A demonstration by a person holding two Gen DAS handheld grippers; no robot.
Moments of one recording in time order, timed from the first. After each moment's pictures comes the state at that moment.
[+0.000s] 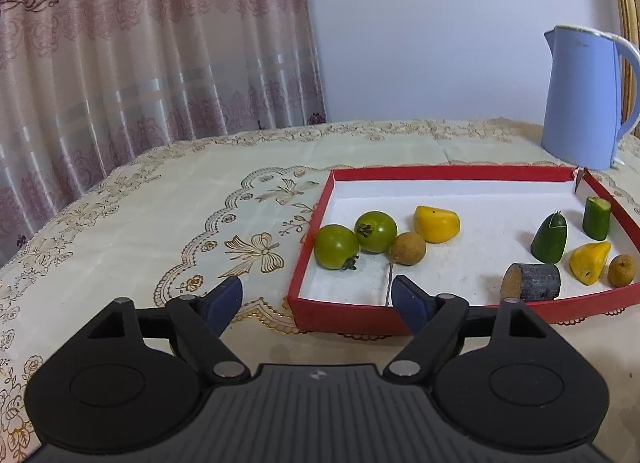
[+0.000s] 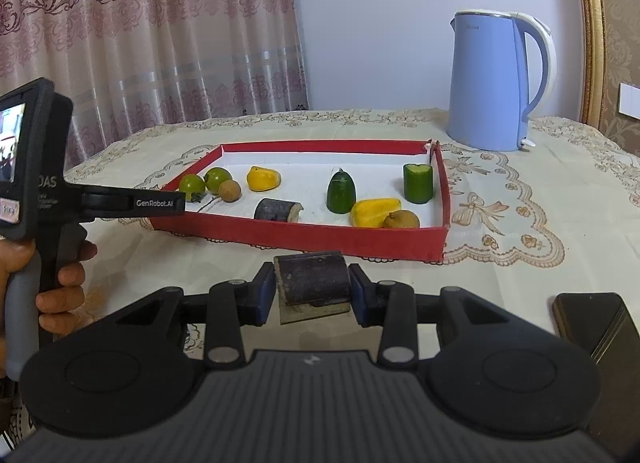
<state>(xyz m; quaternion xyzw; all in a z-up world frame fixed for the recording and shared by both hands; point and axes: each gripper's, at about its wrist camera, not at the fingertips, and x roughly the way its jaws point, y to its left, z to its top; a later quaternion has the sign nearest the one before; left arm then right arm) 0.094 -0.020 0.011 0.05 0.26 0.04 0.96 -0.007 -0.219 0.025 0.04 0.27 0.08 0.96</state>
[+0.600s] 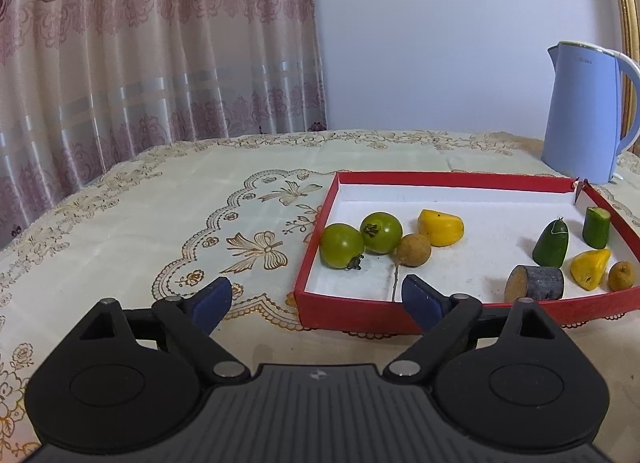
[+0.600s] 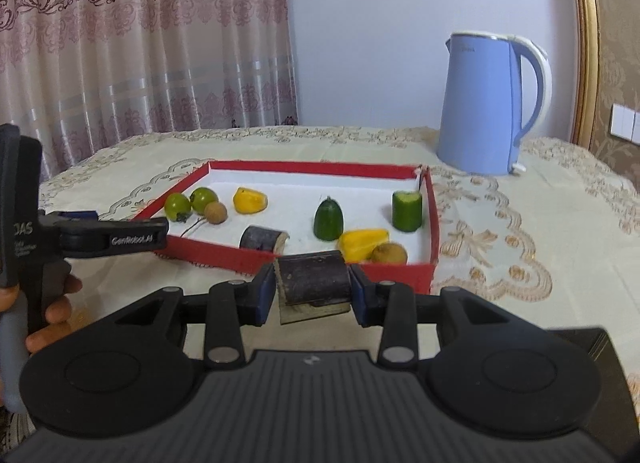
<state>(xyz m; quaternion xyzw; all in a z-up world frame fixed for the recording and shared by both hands) 0.090 -0.010 0.003 0.03 0.25 0.04 0.97 0.009 -0.217 0.039 0.01 0.25 0.06 0.97</state>
